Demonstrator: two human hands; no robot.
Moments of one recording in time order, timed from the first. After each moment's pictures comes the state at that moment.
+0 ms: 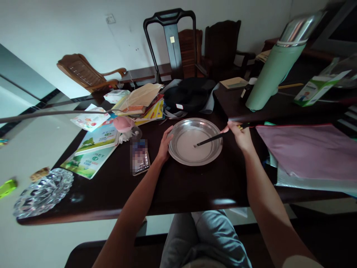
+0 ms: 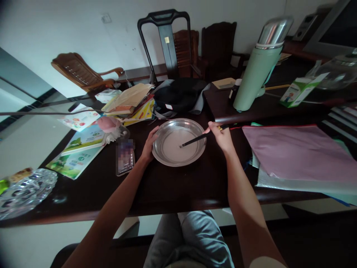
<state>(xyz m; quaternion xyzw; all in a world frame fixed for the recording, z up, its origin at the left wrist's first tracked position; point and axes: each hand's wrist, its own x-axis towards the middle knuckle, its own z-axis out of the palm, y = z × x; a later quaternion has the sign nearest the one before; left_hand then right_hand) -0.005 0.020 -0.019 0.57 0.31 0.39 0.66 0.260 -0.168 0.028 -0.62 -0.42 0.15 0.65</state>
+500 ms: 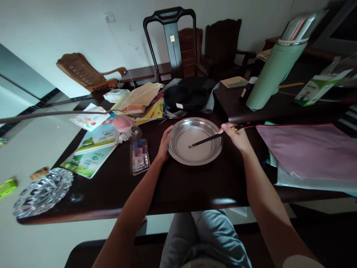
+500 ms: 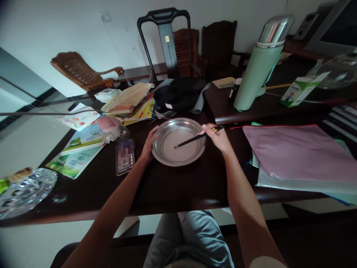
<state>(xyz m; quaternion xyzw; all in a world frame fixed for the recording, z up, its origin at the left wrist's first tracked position) -0.005 0.019 -0.018 0.58 0.30 0.38 0.66 0.253 -0.167 0.032 -0.61 -0.44 0.19 0.63</state>
